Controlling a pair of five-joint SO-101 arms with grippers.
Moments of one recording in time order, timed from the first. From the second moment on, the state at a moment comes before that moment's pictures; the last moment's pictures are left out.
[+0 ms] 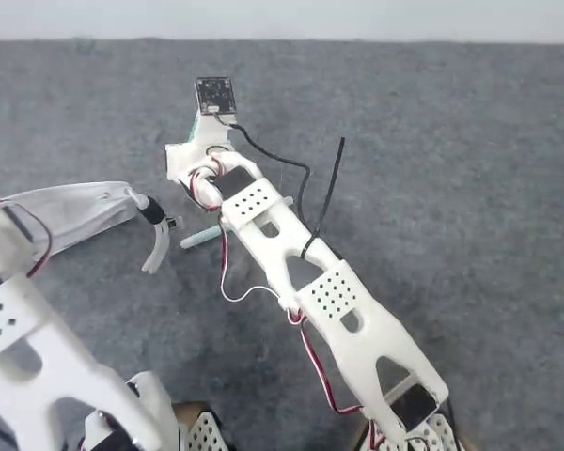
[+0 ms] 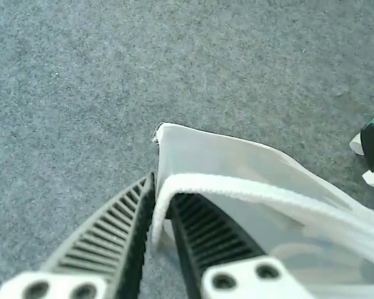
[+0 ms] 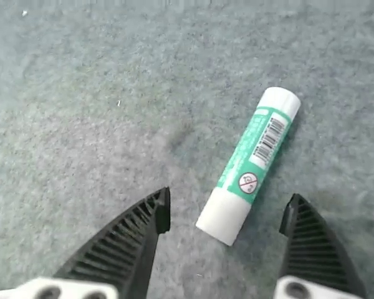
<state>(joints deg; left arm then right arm) -45.5 -35.6 16.7 84.3 4.8 -42.4 77.1 -73.3 39.0 -28.8</state>
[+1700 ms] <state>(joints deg) -45.5 -35.5 16.7 84.3 4.8 -39.7 78.2 -93.0 87.1 -15.5</state>
